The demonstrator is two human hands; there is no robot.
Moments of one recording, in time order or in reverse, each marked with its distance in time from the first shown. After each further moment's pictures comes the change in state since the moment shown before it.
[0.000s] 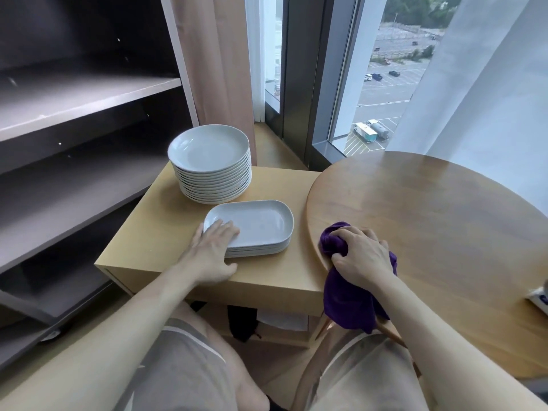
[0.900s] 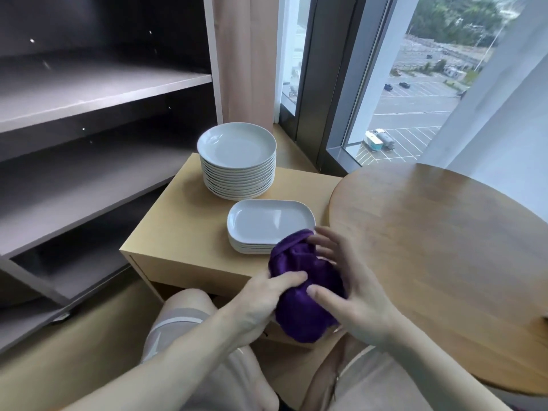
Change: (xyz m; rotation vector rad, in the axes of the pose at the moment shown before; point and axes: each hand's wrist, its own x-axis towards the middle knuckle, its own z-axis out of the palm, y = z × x) left_hand -0.087 0.101 -0.014 -1.646 -0.184 -0.198; right_hand -0.094 -0.105 -0.022 0.805 -0.053 -0.413
